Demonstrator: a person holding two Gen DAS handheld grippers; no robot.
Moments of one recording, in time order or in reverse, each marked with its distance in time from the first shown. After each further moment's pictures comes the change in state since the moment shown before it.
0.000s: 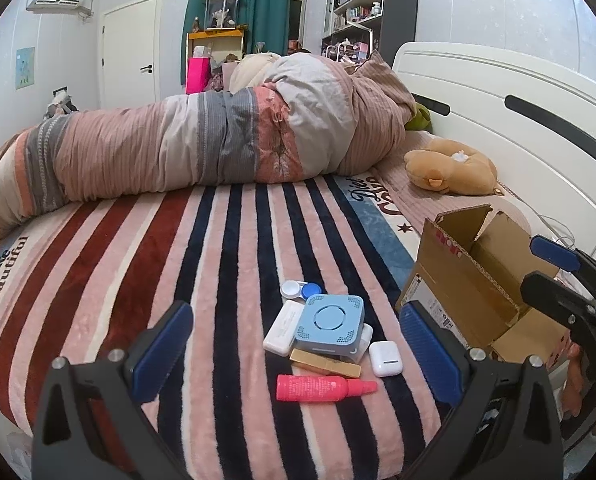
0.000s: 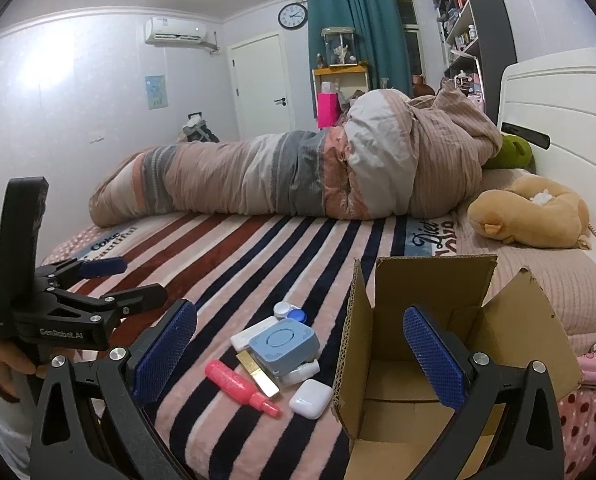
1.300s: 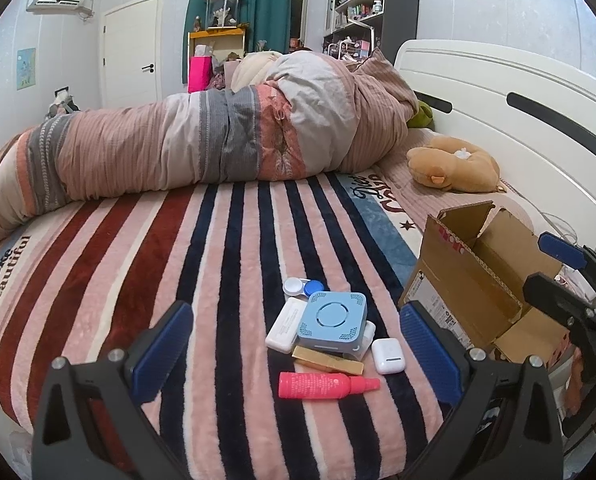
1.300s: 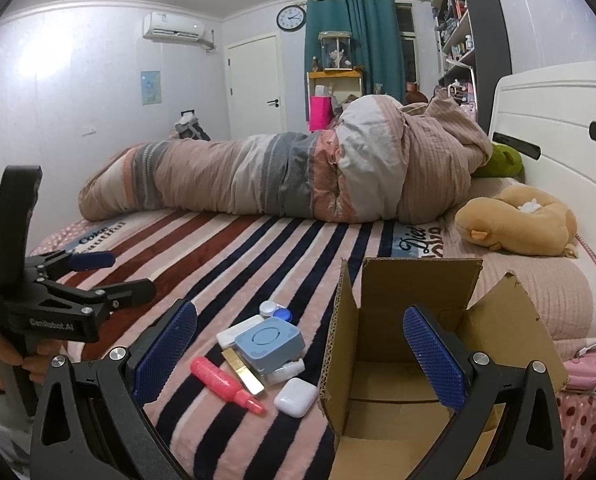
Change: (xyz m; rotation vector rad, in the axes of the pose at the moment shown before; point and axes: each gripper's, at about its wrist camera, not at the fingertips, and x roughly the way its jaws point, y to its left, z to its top) left arm 0.000 0.001 -0.001 0.000 0.004 0.005; right arm -0.003 0.003 -0.006 -0.047 -0.004 -0.059
